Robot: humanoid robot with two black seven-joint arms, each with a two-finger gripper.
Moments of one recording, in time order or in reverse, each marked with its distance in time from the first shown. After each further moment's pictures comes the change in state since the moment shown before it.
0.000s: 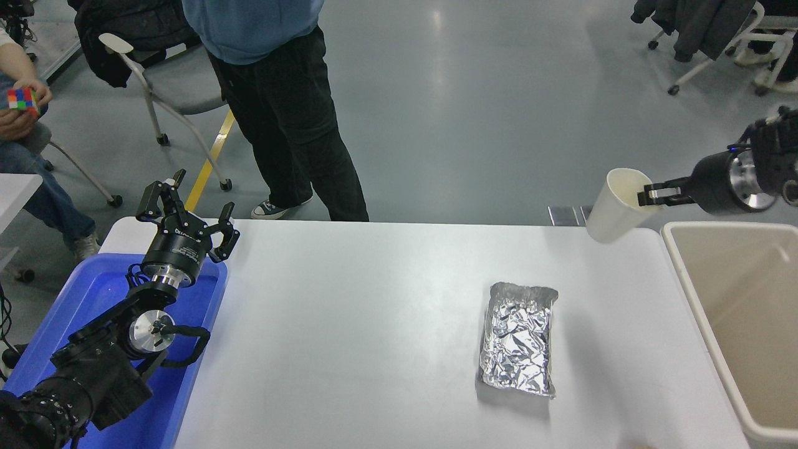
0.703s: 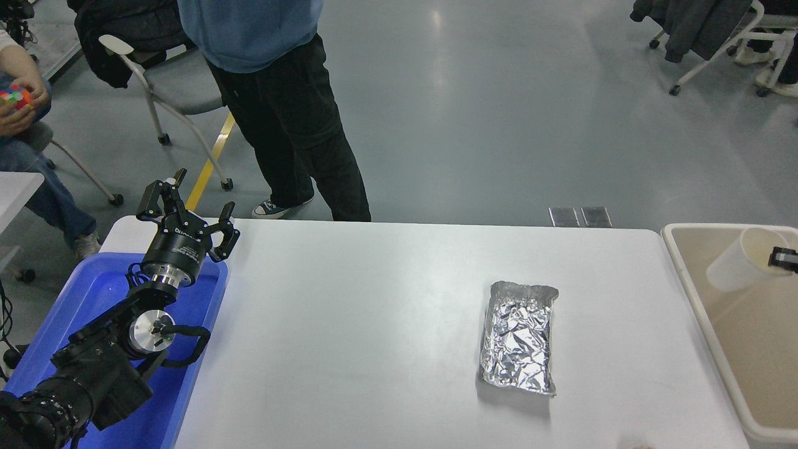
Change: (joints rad) left arm 0.000 0.000 0.000 0.000 0.000 0.000 0.000; right arm -0.533 -0.164 0.305 -0.346 0.008 -0.084 0.000
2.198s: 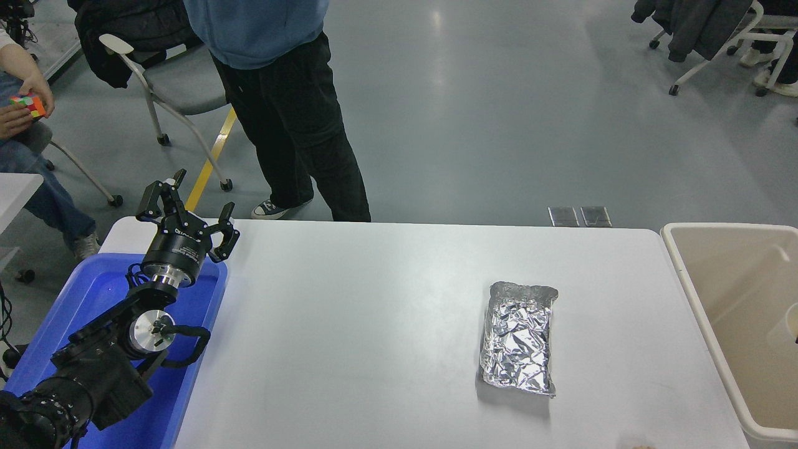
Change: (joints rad) left arm 0.000 0.000 -0.001 0.000 0.000 0.000 0.000; right arm -0.600 0.420 0.161 -0.792 0.219 -0.044 -0.037
